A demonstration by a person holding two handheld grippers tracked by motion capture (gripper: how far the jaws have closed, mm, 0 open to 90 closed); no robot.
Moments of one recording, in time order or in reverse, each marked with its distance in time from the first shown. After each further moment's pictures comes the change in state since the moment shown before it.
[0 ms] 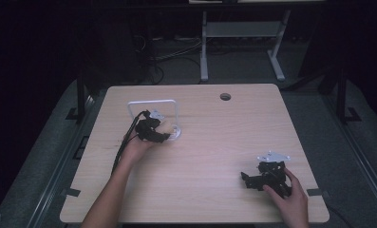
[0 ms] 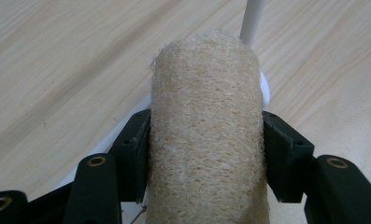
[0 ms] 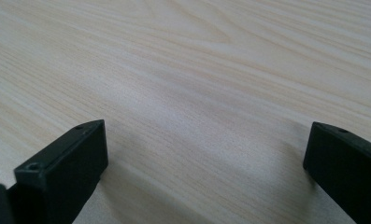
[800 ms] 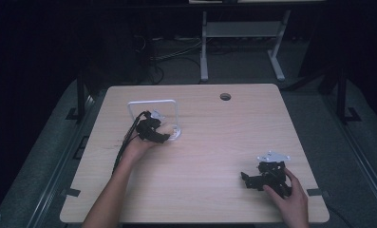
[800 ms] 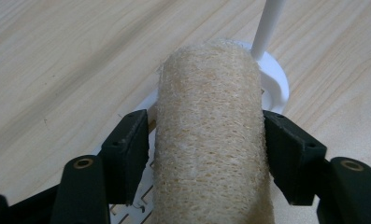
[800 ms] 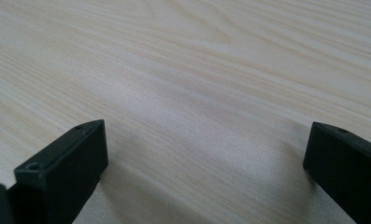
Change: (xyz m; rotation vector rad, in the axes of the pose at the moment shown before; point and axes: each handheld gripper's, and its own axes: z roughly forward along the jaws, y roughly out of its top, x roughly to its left) left arm 0.005 -0.002 0.005 0.008 0.017 -0.003; right arm 0.000 0.000 0.000 0.000 0.000 0.000
